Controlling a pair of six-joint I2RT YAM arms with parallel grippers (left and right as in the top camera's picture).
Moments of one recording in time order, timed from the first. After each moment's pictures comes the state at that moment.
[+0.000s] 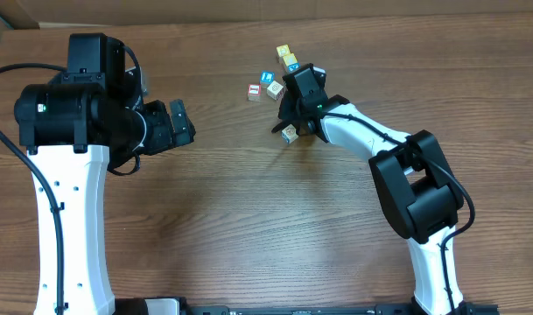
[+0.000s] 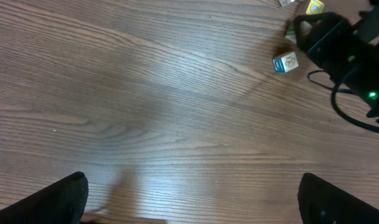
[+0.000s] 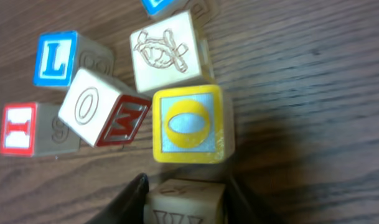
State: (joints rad) left arm 0.00 1.52 1.89 -1.62 0.13 -0.32; right arm 0.51 2.24 1.57 -0.28 0.08 0.72
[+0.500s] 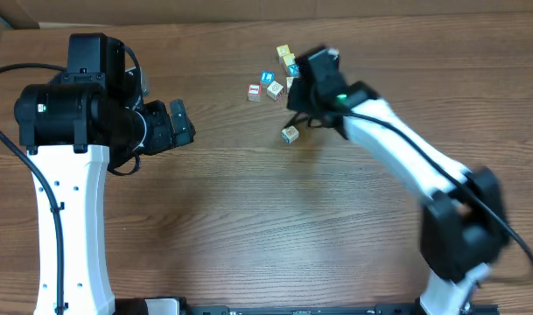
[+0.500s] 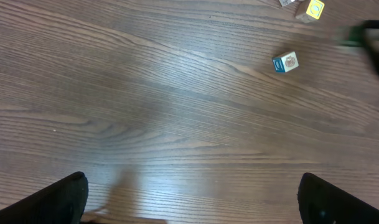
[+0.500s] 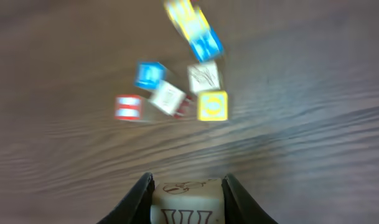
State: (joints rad) left arm 0.00 1.52 1.89 -1.62 0.13 -0.32; right arm 0.51 1.90 1.56 -0.55 0.08 0.66
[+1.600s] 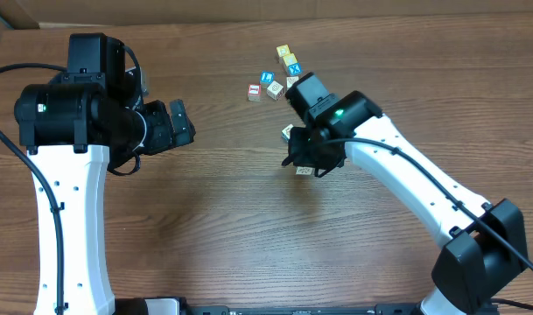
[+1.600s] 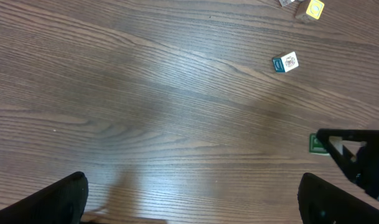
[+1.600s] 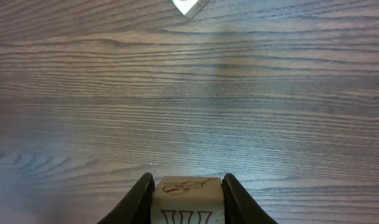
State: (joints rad) left arm 0.00 1.52 1.89 -1.62 0.13 -0.32; right arm 0.63 1.81 1.56 -1.09 -0.09 0.70
